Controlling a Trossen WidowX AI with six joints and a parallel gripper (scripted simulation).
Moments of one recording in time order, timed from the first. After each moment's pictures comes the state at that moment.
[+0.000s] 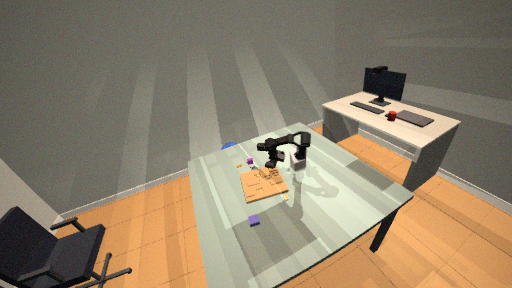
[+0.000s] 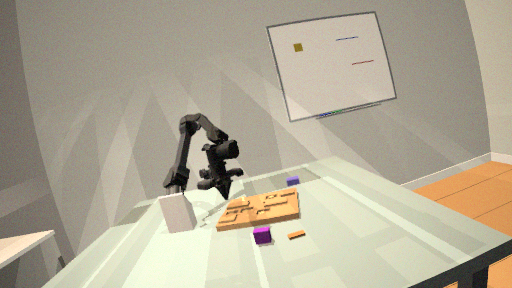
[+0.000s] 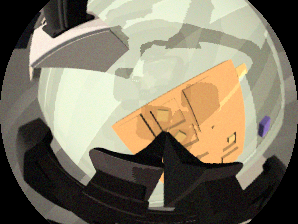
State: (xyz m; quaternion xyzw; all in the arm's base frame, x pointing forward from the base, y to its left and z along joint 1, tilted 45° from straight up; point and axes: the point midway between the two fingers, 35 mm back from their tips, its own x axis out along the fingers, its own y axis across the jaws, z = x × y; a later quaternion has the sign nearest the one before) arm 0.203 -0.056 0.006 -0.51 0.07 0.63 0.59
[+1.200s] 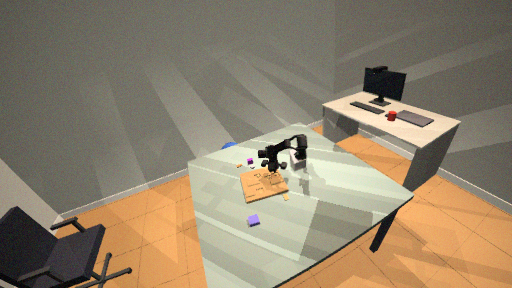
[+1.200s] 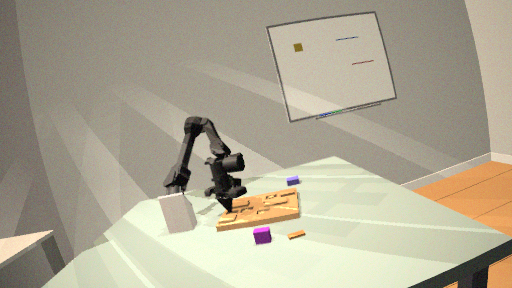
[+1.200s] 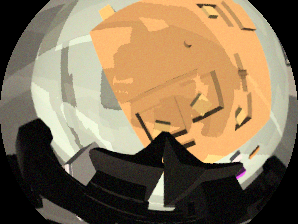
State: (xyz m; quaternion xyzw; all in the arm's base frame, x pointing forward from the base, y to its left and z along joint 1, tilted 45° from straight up) arm 0.214 -0.023 -0.032 0.02 0.47 0.42 0.78
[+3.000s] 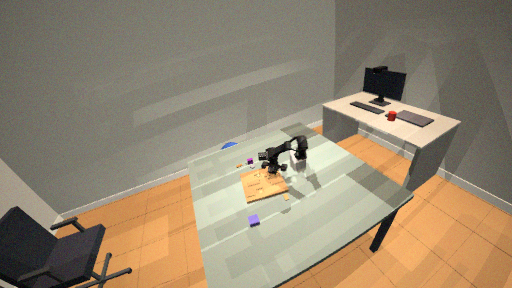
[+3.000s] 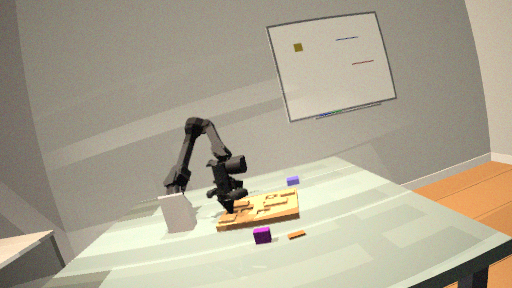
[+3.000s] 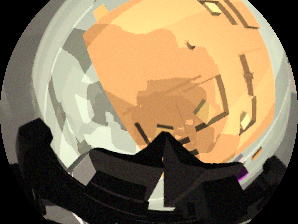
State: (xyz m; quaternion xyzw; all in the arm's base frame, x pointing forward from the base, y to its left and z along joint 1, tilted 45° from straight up) arm 0.220 -0.011 -0.035 0.03 0.48 0.41 0.77
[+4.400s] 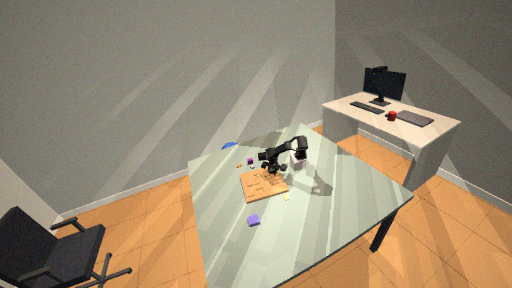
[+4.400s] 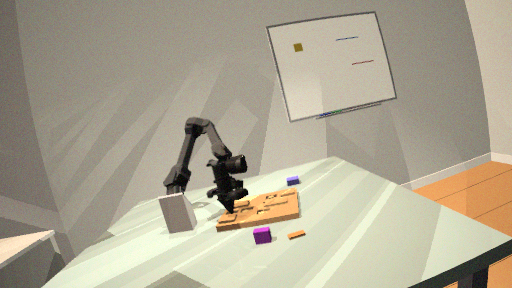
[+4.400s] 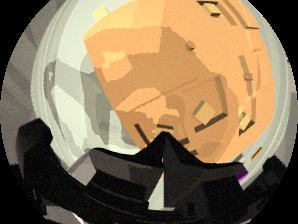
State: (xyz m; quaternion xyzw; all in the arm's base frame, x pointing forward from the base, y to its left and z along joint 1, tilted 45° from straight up) arm 0.221 -0.011 -0.033 0.03 0.48 0.41 0.77
